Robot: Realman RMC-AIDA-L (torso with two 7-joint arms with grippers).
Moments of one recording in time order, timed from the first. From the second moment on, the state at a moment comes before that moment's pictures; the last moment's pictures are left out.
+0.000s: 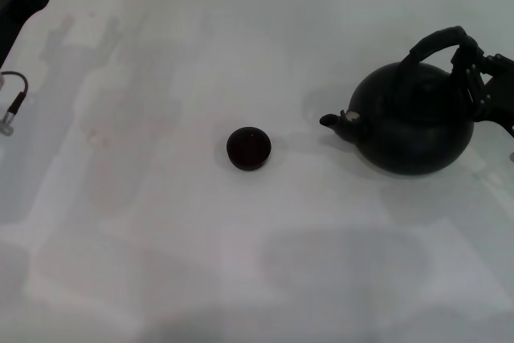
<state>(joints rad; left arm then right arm) -0.44 -2.09 1.39 0.23 -2.93 -1.08 2.32 0.27 2.02 -1.88 -0.16 -0.04 -1.29 0.48</state>
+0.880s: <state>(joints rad) -0.44 -2.09 1.39 0.22 -2.93 -1.08 2.32 0.26 2.01 -1.89 -0.16 -0.05 -1.27 0.59</state>
